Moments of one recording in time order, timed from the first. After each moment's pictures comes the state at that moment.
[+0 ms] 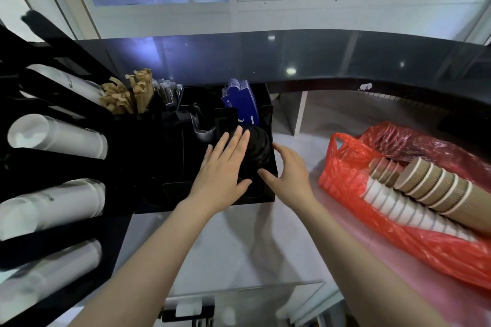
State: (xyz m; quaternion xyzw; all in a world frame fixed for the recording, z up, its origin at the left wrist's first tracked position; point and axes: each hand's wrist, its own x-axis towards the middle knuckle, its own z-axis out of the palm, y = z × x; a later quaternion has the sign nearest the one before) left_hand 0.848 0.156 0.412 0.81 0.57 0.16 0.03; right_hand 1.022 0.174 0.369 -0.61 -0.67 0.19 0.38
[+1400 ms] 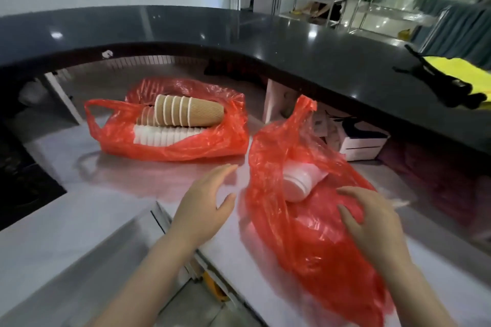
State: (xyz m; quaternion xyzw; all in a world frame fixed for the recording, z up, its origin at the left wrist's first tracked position) left_hand 1.115 -0.087 0.389 0.89 0.22 0.25 0.29; right_hand 1.311 -0.319 0.378 -0.87 -0.38 -0.09 0.30
